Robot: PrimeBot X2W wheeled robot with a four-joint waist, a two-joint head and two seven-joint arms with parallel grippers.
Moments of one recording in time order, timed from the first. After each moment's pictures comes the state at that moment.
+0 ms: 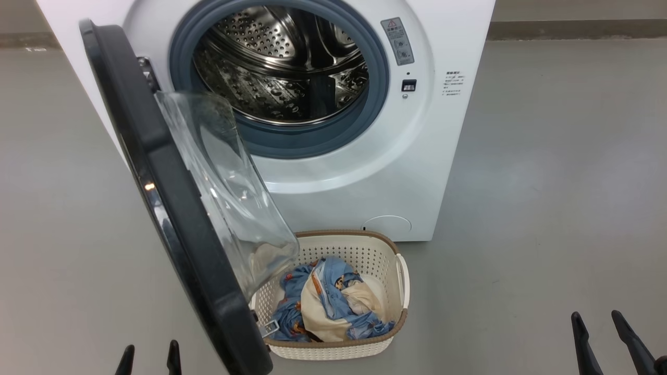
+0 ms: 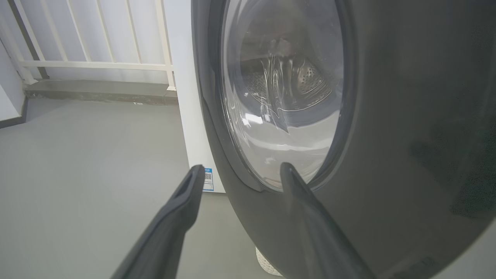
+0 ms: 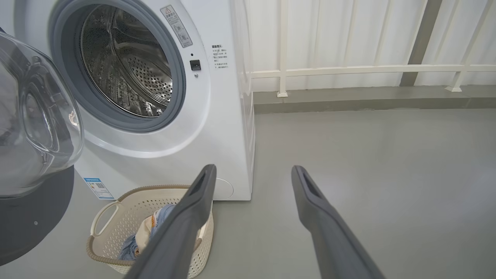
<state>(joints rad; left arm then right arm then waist) 0.25 0.05 -0.02 -0.01 -0.20 0.02 -0.26 0.21 -0.16 -0.15 0.04 0.27 0.13 -0.25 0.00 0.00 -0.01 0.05</state>
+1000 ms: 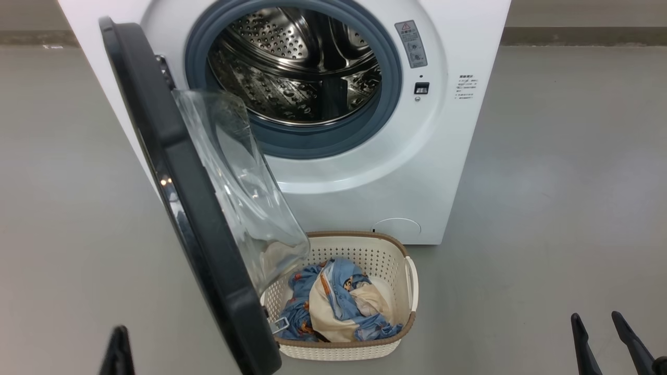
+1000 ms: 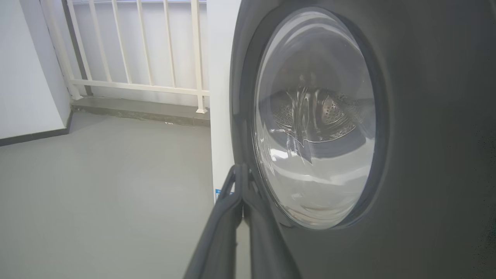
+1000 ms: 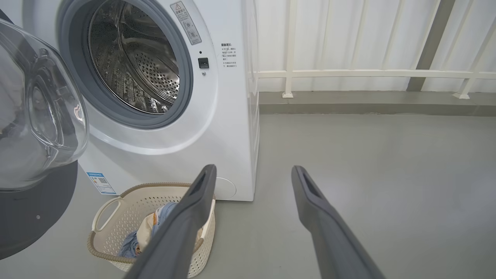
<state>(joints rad) 0.25 0.05 0.02 -0.09 -0.22 0.09 -0.26 0.21 -0.15 -0.16 0.05 0.23 0.13 -0.25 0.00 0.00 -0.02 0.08</state>
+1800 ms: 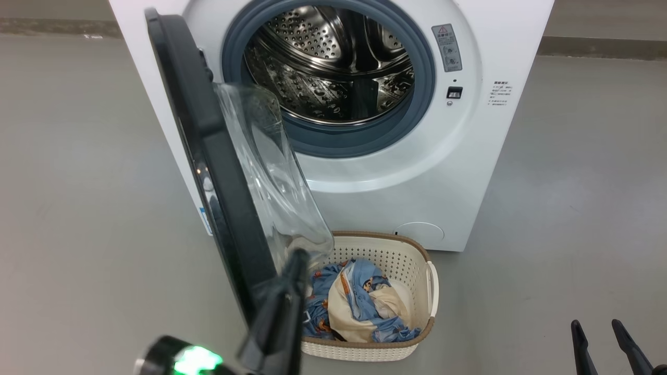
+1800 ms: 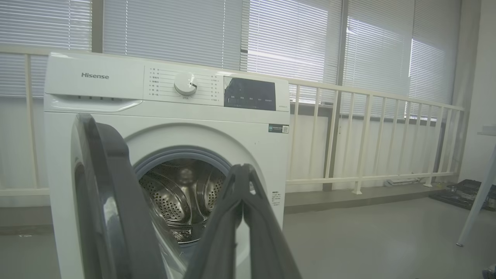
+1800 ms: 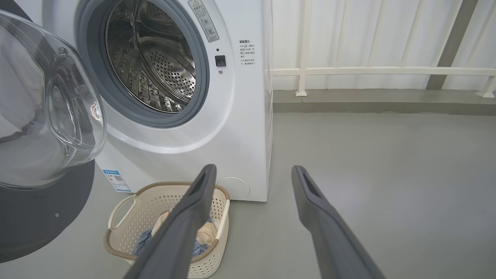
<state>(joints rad) 0.08 0.05 -0.45 -0.64 -0.08 0.12 -0.09 0.23 -0.12 -0.18 0.04 0.22 0.13 -0.25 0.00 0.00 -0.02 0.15</state>
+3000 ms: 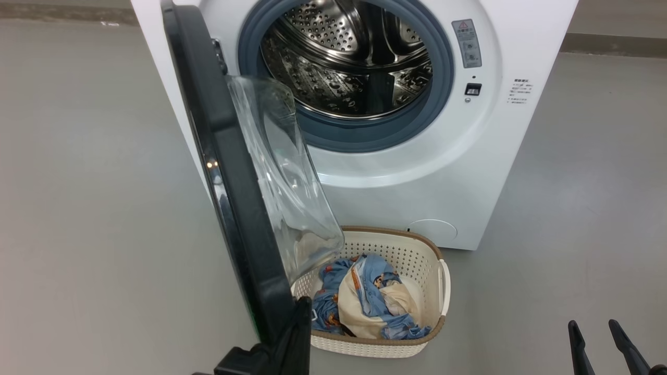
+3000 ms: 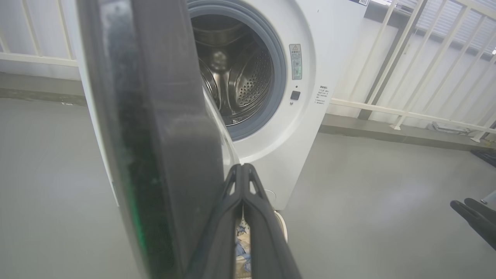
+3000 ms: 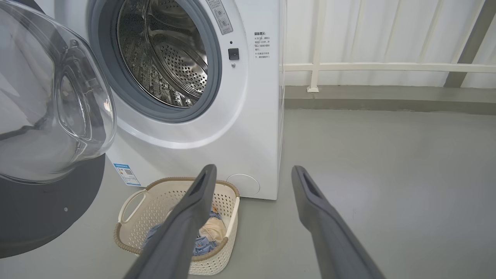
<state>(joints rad) 0.05 0.05 -0.56 -0.19 -0.28 0.33 -0.06 0.23 -0.12 -0.17 0.04 0.22 0.13 -0.25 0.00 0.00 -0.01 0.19</state>
